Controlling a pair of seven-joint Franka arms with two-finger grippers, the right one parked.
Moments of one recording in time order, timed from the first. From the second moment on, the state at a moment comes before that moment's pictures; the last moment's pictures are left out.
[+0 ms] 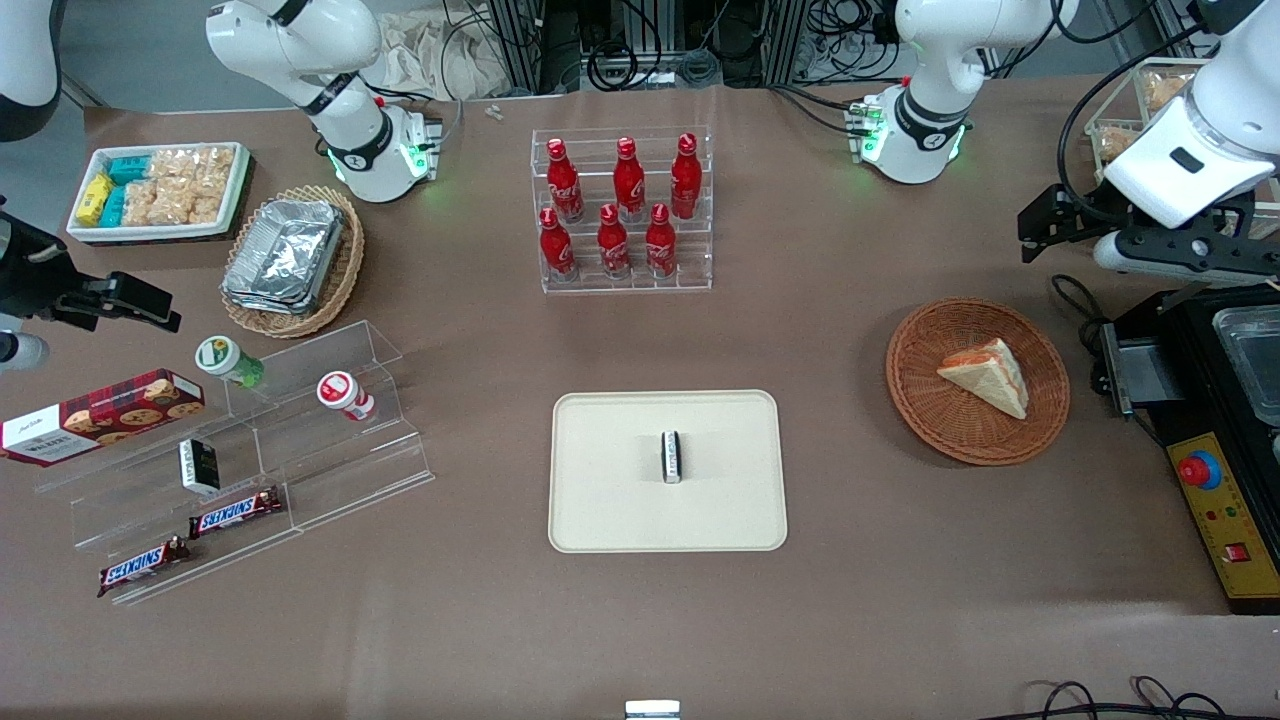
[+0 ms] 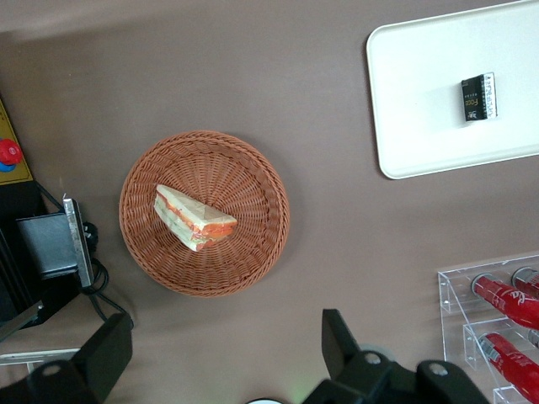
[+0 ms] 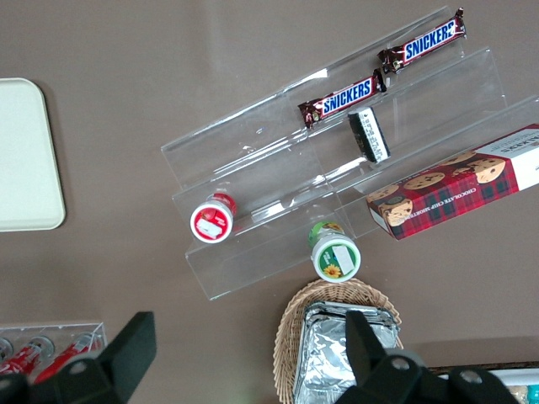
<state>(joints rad) -0.03 -0.08 -0.12 -1.64 -0.02 1.54 0.02</state>
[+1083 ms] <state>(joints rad) -0.01 -0.10 -0.09 -1.72 0.00 1.52 -0.21</state>
